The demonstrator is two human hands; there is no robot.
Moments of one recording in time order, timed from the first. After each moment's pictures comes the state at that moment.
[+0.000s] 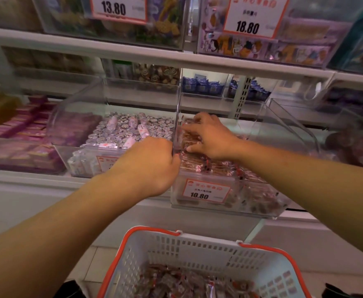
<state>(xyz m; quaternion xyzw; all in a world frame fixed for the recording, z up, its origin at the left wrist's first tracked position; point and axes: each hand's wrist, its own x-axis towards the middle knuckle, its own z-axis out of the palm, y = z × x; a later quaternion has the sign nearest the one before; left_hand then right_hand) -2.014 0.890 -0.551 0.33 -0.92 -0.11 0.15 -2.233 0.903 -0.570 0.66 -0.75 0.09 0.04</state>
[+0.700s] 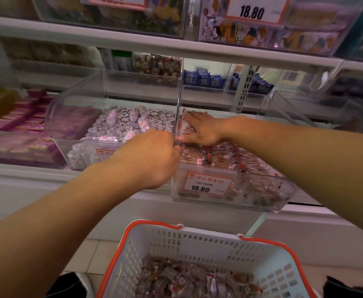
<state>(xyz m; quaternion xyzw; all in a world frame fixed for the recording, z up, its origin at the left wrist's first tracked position) -2.014 0.886 -0.549 0.31 -0.94 -0.10 0.12 -2.247 0.865 -0.571 0.64 -0.76 -0.11 -0.06</state>
